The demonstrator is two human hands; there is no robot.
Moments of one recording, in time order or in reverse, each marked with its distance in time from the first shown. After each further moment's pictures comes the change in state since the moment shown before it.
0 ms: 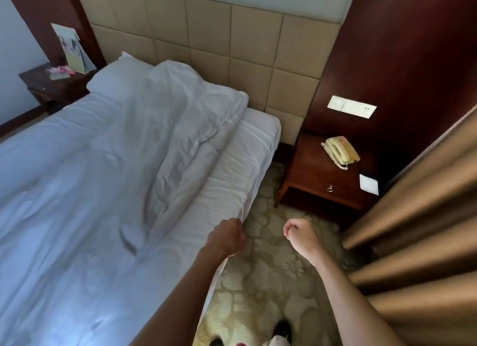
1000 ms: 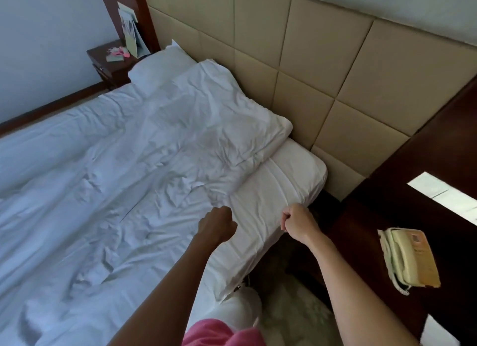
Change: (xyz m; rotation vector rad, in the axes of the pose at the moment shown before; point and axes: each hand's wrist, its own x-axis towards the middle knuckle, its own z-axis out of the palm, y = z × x) left_hand 0.448 0.107 -0.110 0.000 0.157 -0.478; right_hand 0.528 -0.152 -0.108 -0.441 -0.392 -0.256
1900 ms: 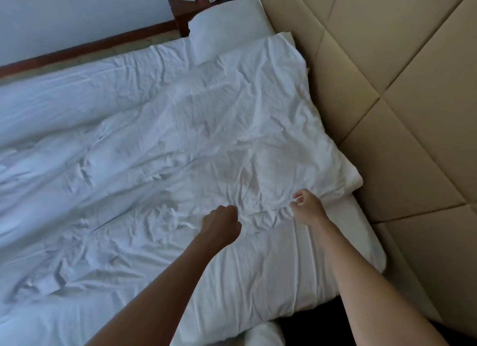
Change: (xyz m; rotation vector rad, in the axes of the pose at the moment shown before) left_hand 0.319 0.057 -0.051 -0.129 -0.015 -0.364; right_hand 0.476 -0.048 -0.042 -0.057 -0.282 -0.071
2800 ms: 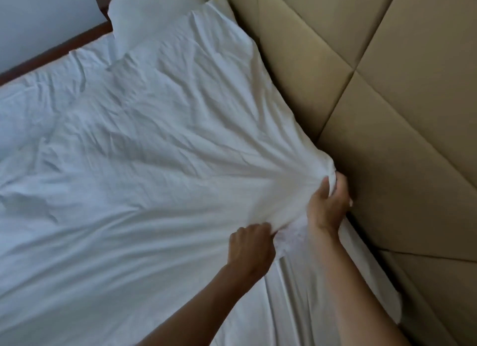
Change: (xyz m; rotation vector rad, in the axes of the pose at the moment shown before) left_hand 0.180 0.179 0.113 0.178 0.061 0.240; right_hand 0.170 0.071 -0.064 0.669 0.762 0.026
